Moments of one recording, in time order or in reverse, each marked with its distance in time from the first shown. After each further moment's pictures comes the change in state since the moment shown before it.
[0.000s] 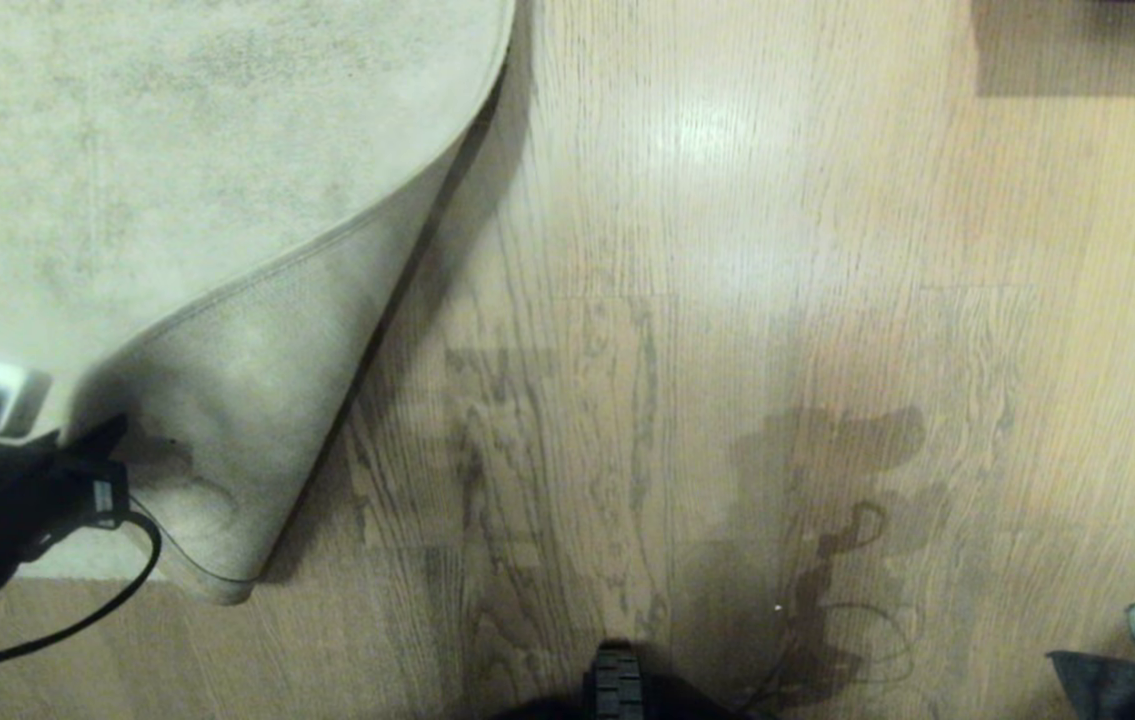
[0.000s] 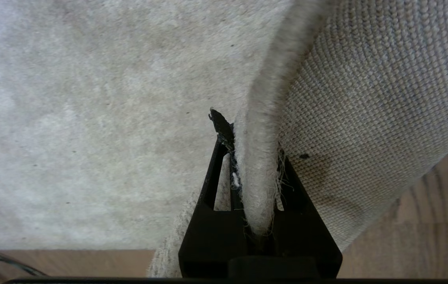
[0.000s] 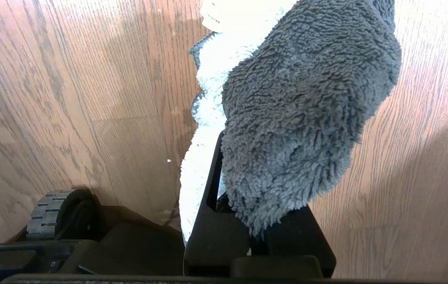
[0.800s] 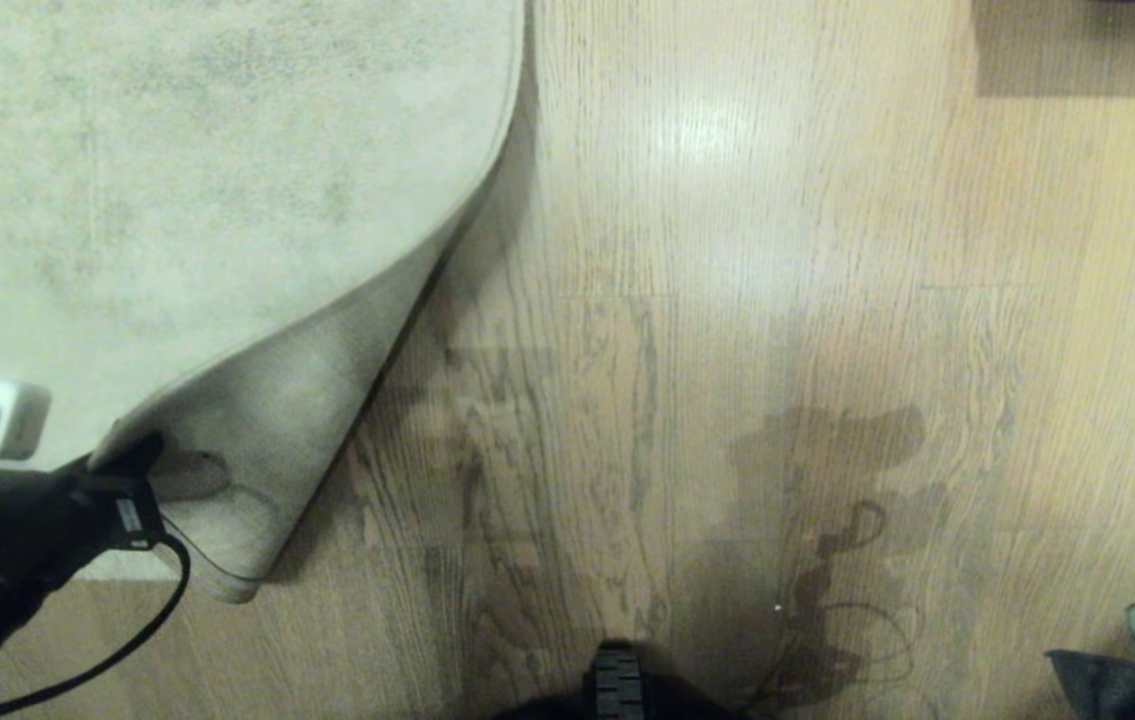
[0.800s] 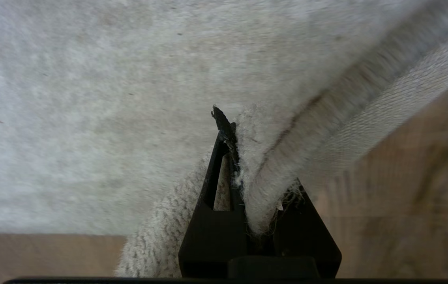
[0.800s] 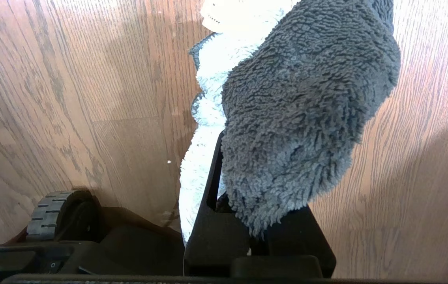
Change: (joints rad) left arm -0.154 -0.082 0.086 0.003 0.074 -0.210; right arm 0.000 -0.004 0.000 -0.001 0.000 0.000
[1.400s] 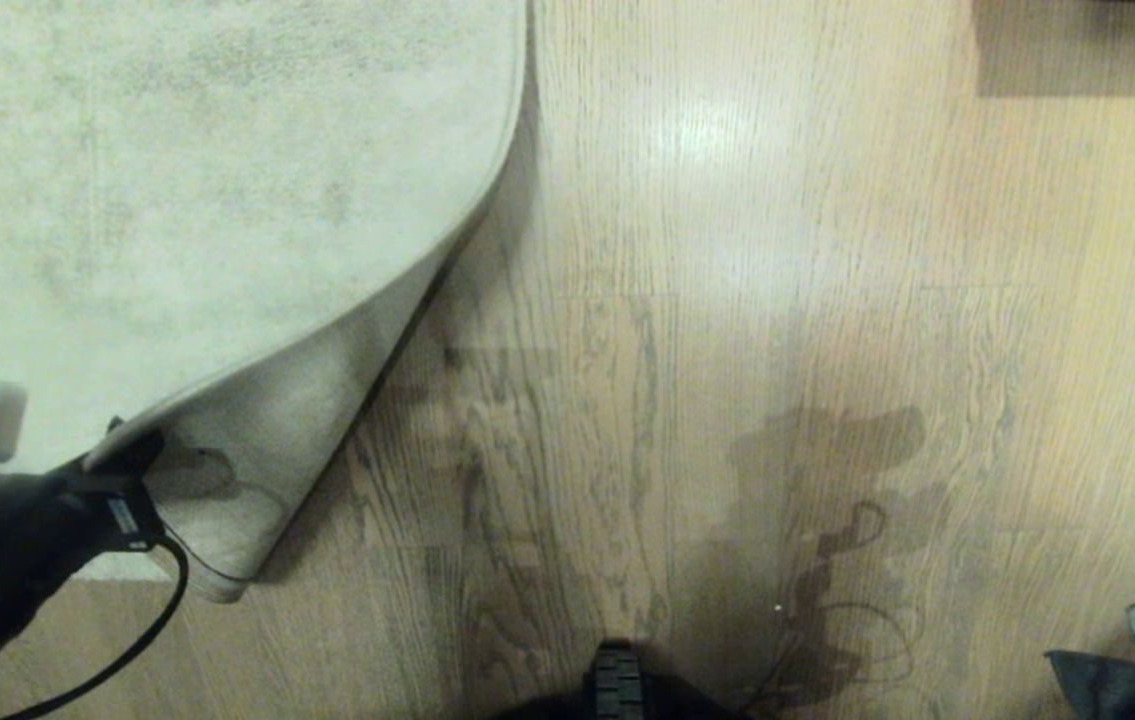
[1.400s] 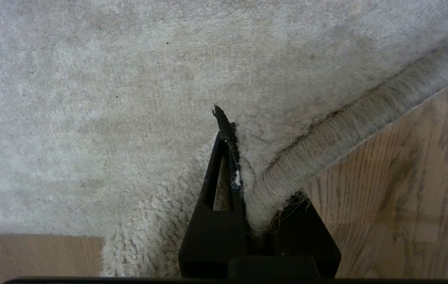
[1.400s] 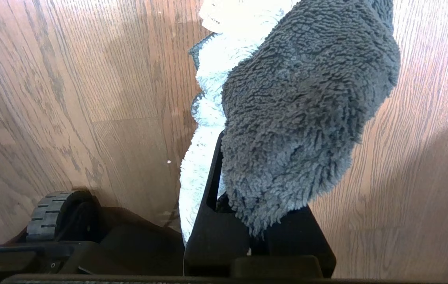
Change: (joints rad) left arm -0.053 -0.061 0.015 0.009 0.023 -0.073; right arm 0.000 0.000 0.000 0.000 0.000 0.000
